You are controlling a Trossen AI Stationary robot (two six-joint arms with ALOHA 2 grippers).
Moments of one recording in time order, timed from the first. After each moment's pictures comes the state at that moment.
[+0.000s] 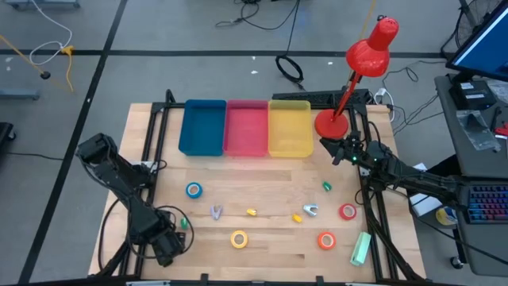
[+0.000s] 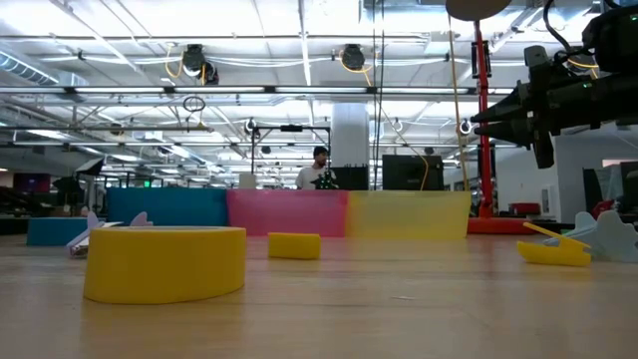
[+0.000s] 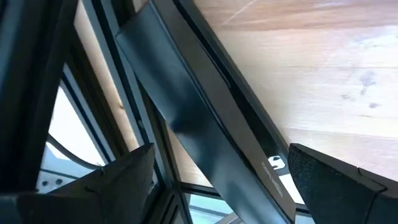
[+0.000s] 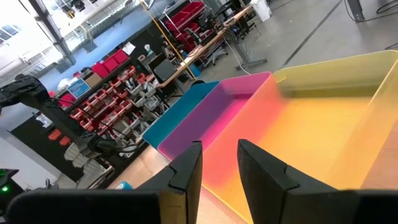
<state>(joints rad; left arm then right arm) -0.89 1.54 0.92 -0.92 0.46 -2.40 -0.38 0.16 0.04 0.08 0.16 0.67</state>
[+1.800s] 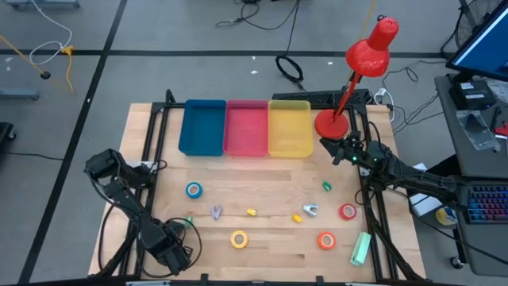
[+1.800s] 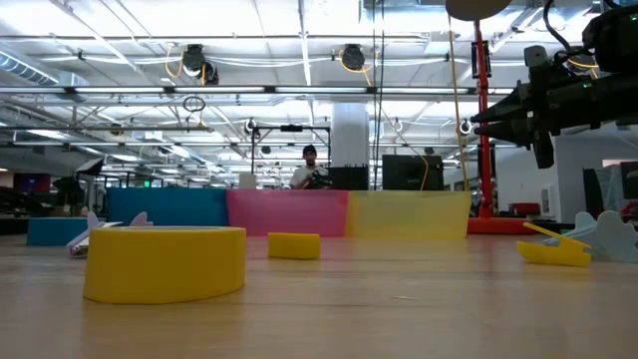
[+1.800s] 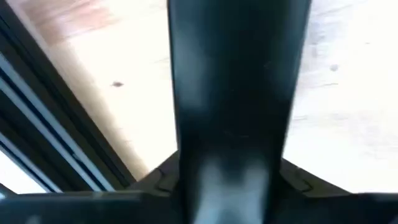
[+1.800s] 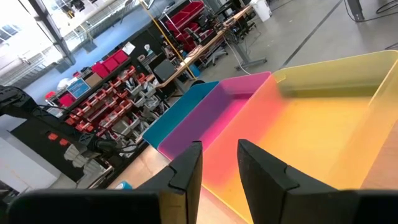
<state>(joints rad) -0.93 1.75 1.02 -0.81 0.36 -2.20 -0.38 0.16 0.04 0.08 0.16 0.67</state>
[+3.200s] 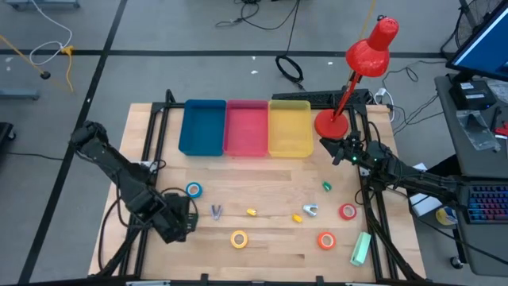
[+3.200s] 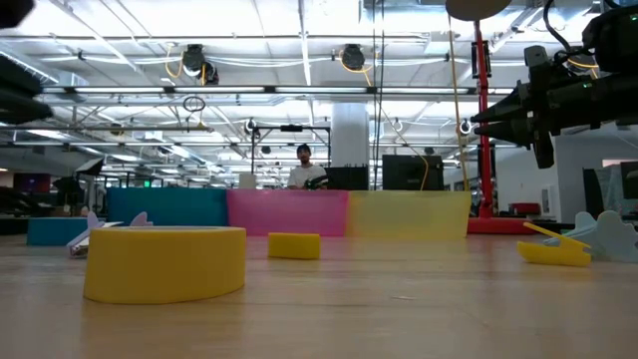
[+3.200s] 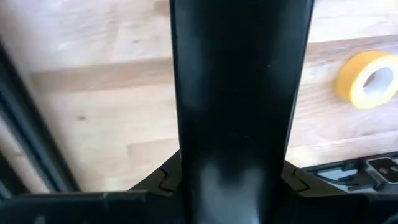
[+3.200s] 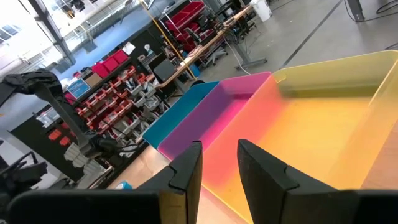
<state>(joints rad) -0.75 1.33 1.02 -0.97 0.05 -2.25 -0.38 0.16 0.04 0.08 0.16 0.67</state>
